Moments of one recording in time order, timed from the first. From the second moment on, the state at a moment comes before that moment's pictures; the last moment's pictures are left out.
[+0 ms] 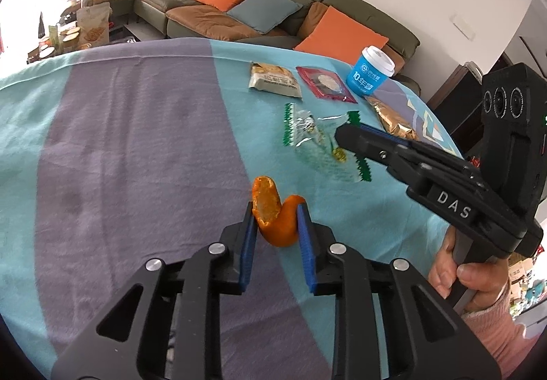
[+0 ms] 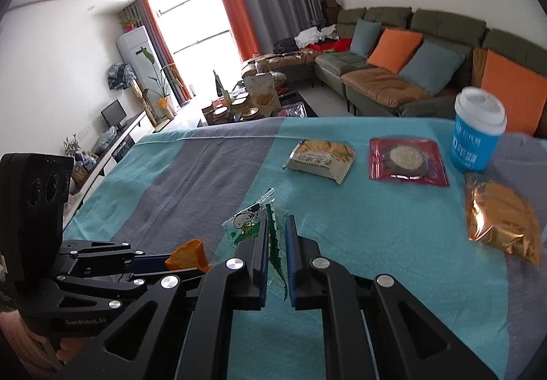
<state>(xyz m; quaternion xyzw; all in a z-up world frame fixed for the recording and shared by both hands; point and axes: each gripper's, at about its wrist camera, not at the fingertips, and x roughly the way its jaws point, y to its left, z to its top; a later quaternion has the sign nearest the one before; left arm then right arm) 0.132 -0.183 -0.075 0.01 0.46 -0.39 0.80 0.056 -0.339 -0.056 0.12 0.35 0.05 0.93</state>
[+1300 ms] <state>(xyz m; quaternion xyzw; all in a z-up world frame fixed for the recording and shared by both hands) 0.075 -0.023 -0.044 -0.01 0.39 -0.32 0.86 0.029 -0.197 -0.015 -0.02 0.31 0.12 0.94</state>
